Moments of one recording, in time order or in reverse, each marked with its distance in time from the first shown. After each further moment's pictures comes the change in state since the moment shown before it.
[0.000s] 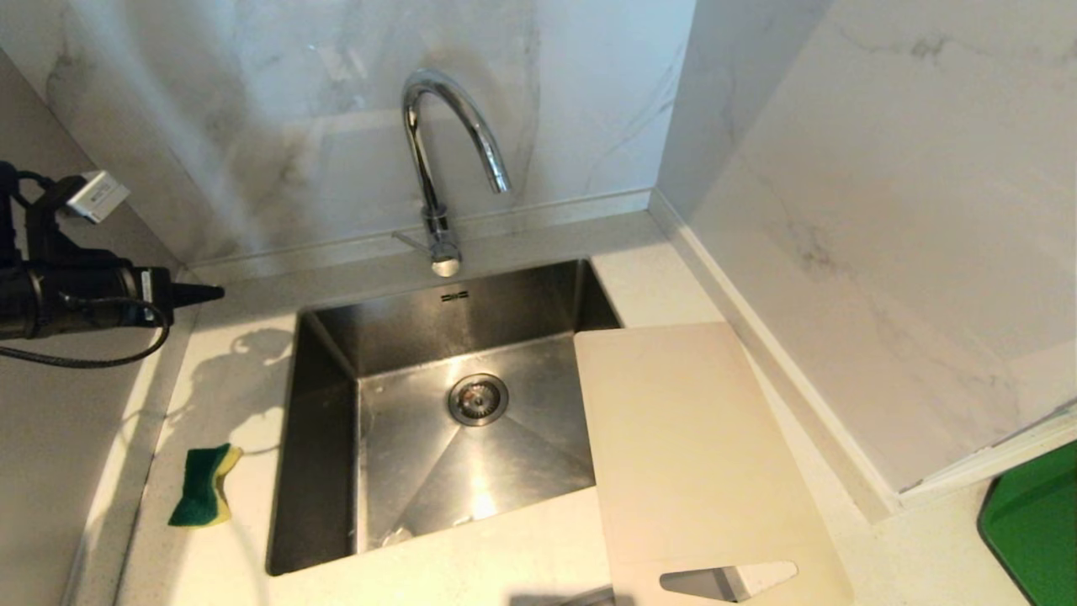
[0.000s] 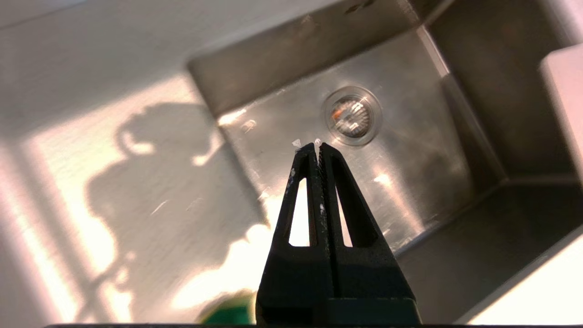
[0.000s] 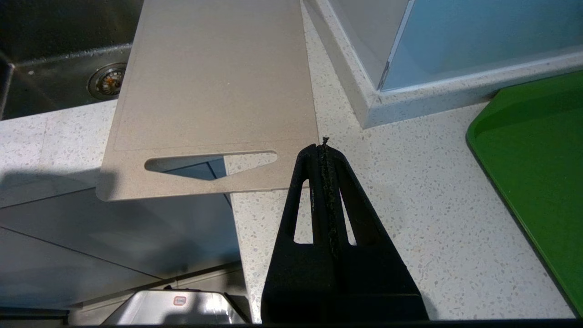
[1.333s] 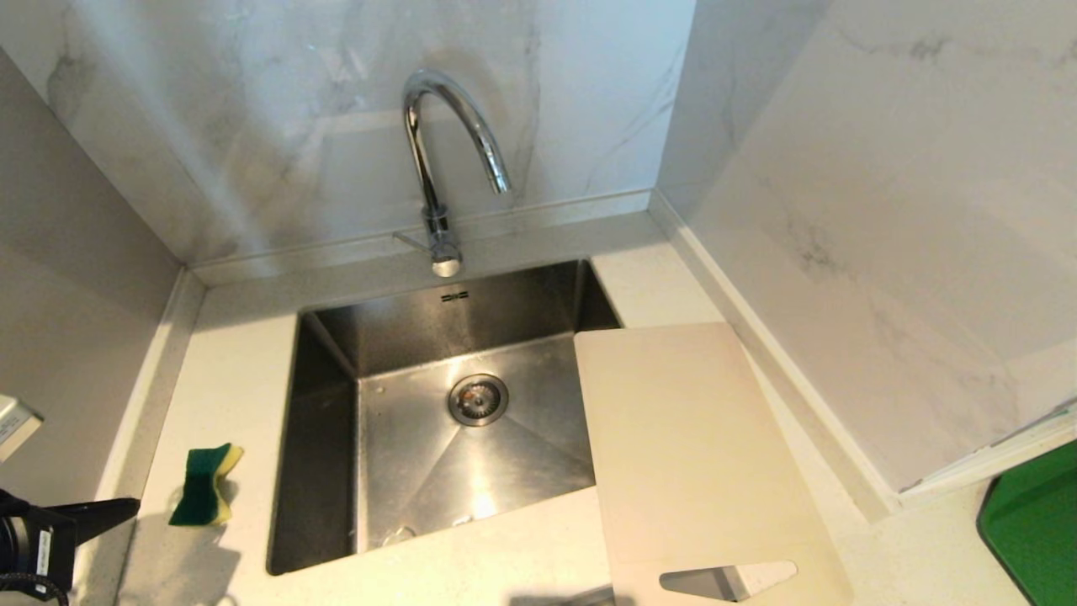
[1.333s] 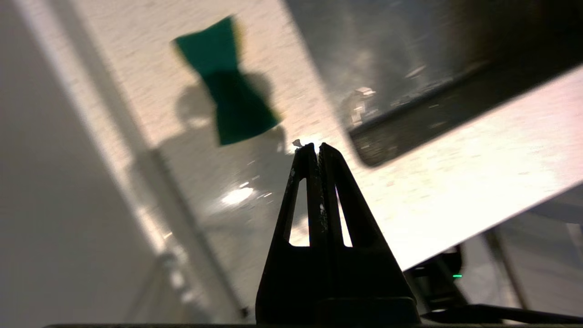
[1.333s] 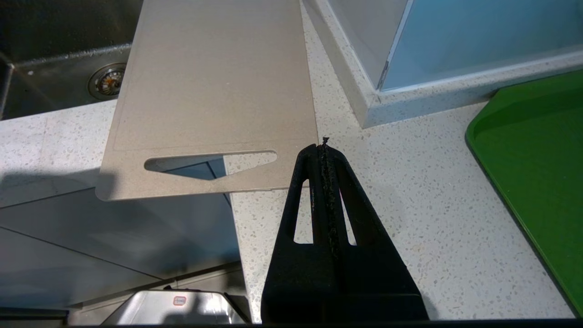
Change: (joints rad) left arm 0.045 -0.467 0.762 -0.090 0.141 0.140; right arm 0.000 0.000 0.000 0.000 0.000 0.000
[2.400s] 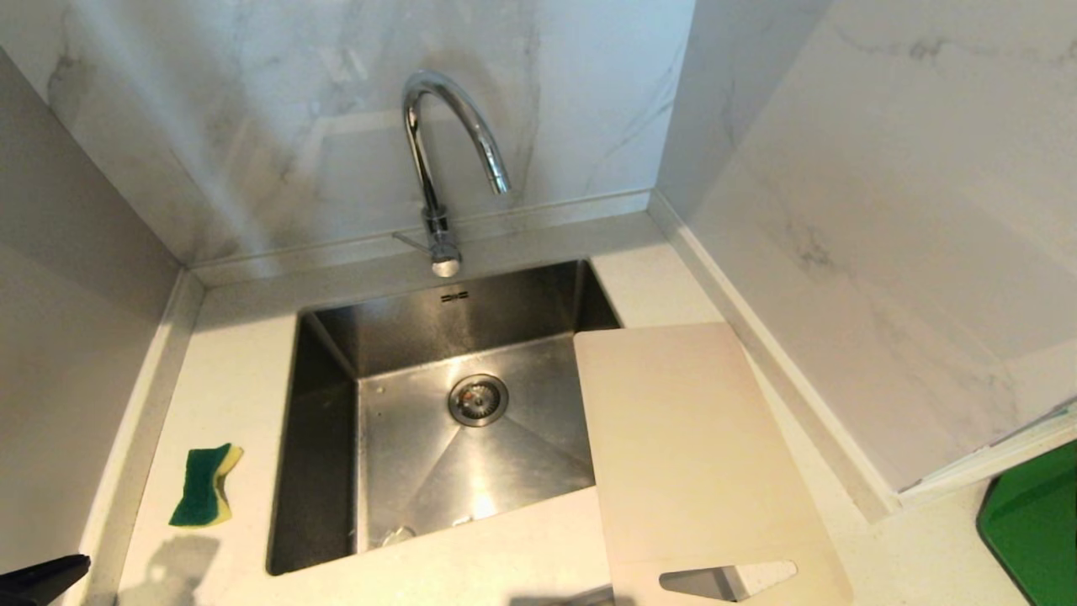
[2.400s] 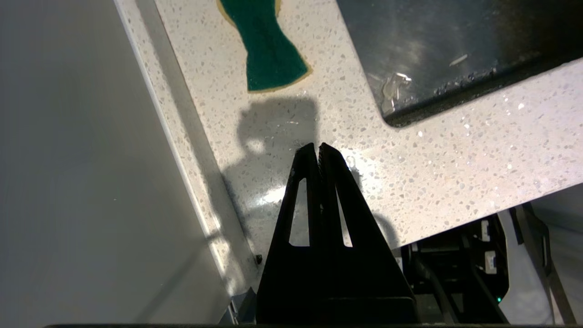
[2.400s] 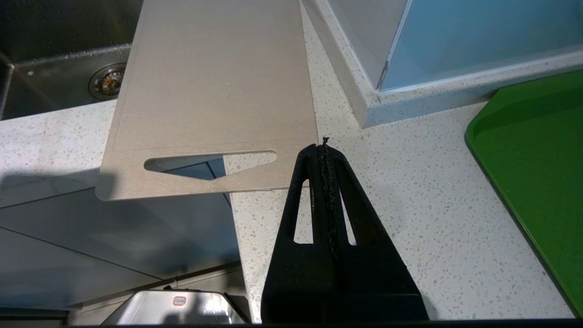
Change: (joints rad) left arm -0.131 -0.259 0.166 -0.001 0.249 -0.084; right arm 0.000 0.000 0.000 0.000 0.000 0.000
